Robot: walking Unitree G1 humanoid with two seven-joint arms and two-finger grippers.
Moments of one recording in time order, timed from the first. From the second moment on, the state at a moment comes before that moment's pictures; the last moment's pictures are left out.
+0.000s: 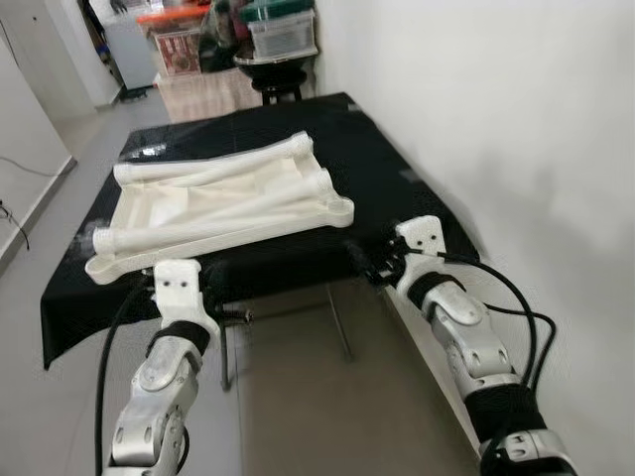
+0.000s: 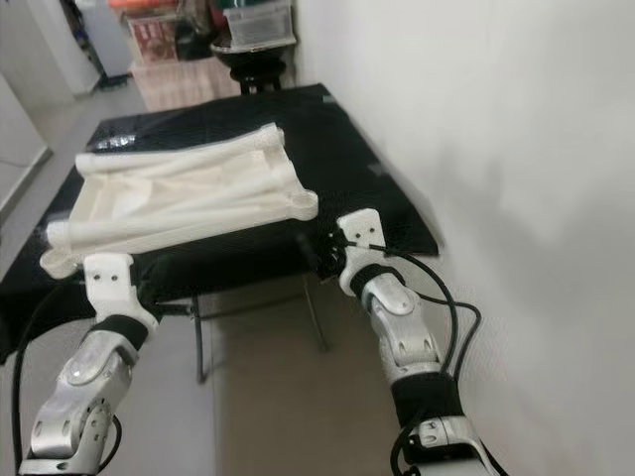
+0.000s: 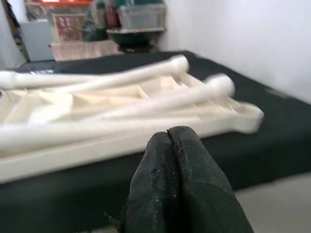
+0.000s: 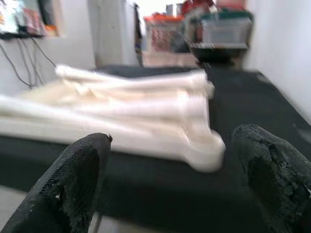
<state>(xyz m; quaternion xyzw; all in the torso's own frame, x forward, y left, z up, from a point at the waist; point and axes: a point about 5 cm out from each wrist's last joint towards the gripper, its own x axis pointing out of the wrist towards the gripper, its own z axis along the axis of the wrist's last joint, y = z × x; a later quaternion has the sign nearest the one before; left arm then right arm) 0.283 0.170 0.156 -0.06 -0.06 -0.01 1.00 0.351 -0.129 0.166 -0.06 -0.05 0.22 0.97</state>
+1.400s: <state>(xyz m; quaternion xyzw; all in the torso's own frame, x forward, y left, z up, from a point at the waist) 0.269 0.150 0.154 -0.05 0.02 -0.08 0.99 0.340 -0.142 0.235 -0.39 0.01 0.51 0.76</state>
